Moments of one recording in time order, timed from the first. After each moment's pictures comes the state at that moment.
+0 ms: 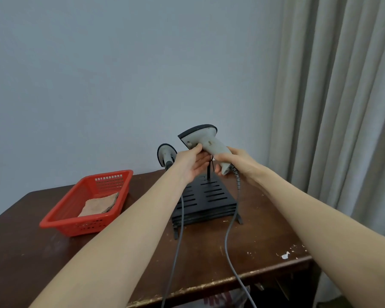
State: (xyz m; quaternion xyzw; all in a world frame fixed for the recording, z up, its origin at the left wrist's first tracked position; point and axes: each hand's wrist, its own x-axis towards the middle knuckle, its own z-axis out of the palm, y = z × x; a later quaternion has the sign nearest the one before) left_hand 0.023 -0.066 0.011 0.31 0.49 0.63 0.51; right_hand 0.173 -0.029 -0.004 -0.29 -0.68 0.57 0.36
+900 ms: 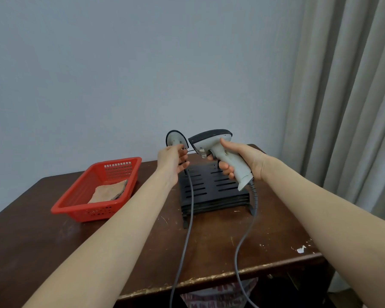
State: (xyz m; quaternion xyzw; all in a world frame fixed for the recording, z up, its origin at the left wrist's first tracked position) left_hand -0.028 -0.088 -0.011 0.25 0.56 0.69 0.38; right_hand 0.155 -0.016 -0.016 -0.24 -0.57 0.77 0.16
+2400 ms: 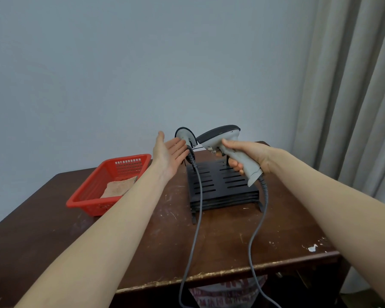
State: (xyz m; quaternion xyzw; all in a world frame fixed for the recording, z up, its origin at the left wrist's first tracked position) left_hand -0.058 -0.098 -0.006 0.23 0.44 0.73 0.47; right_hand 0.149 -0.017 -0.009 -0.30 -0.64 0.69 0.15
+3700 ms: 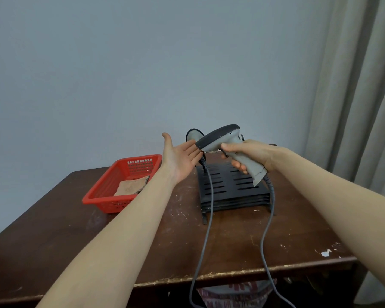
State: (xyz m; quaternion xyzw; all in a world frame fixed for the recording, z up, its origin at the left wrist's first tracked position) left_hand -0.069 -0.102 -0.013 0.26 0.34 0.70 0.56; right_hand 0.131 -0.028 0.003 -0.30 -0.74 0.58 0.18
